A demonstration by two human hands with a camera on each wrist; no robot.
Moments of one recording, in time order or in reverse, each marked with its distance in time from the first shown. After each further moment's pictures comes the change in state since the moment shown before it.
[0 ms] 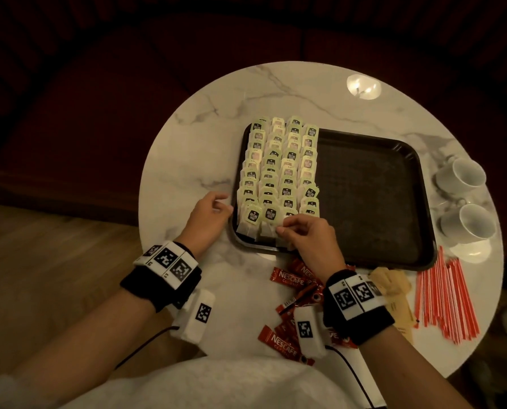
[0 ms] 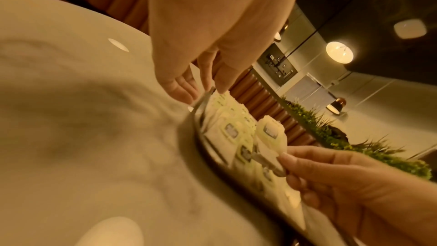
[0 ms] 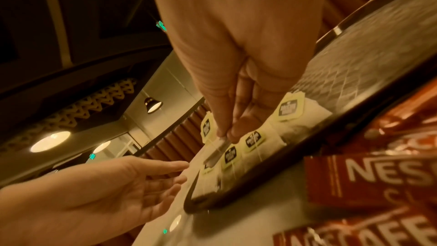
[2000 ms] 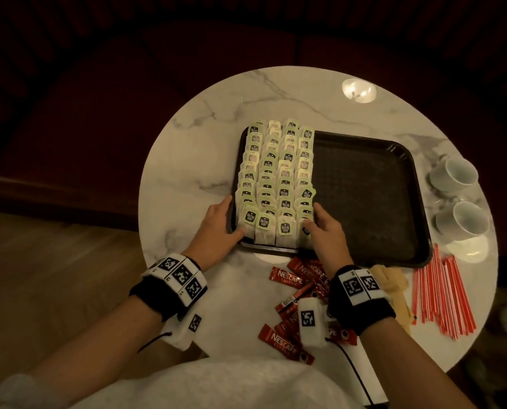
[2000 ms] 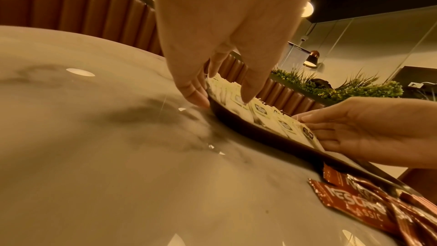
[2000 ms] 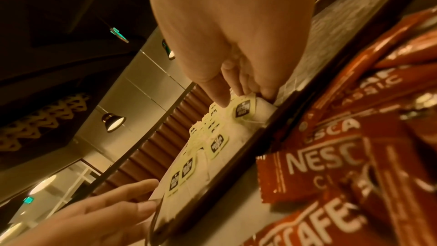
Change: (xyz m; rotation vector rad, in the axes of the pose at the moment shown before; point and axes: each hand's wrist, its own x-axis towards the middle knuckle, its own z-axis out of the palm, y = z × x) left_hand -0.024 -0.004 0.008 0.242 -0.163 0.150; right_hand 0.017 0.028 -0.011 0.160 0.131 0.143
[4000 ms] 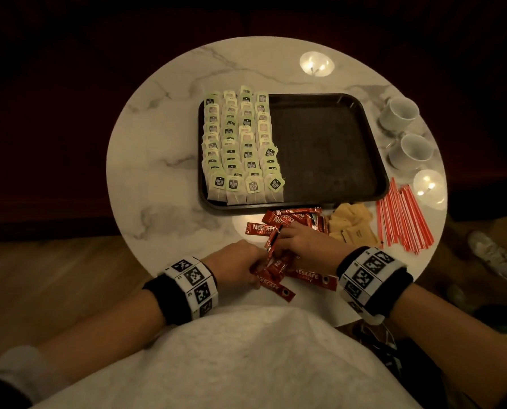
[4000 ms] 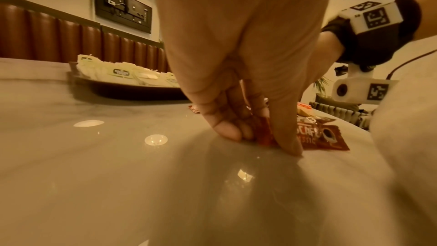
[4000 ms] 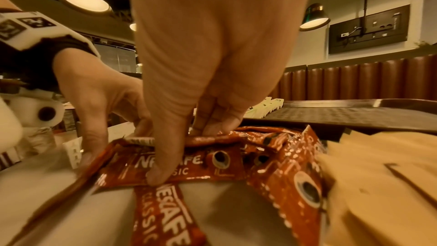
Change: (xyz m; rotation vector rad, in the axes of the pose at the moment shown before) left_hand -0.074 0.010 0.067 0.611 -0.717 0.370; right_hand -0.091 0.026 -0.041 -1.212 -0.651 -0.539
